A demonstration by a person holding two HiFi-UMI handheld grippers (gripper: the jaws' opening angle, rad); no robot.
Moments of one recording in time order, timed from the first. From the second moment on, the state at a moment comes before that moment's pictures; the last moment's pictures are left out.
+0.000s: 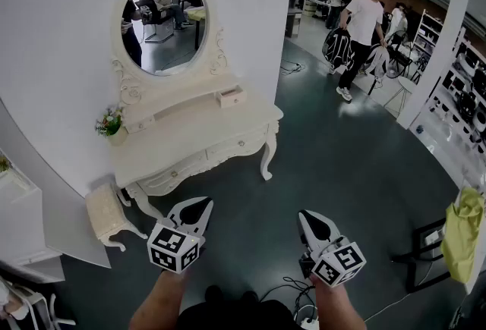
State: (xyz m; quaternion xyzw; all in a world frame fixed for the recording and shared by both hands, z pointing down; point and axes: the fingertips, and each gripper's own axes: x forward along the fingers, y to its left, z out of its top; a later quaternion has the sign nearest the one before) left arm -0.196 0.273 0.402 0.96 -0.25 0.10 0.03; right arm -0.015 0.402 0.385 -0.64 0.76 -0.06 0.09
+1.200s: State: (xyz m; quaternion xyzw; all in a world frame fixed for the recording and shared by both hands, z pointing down) left arm -0.181 0.303 0.410 0.96 -0.25 0.10 0.05; right arm -0.007 0.428 0.394 -0.62 0.78 -0.08 0.09
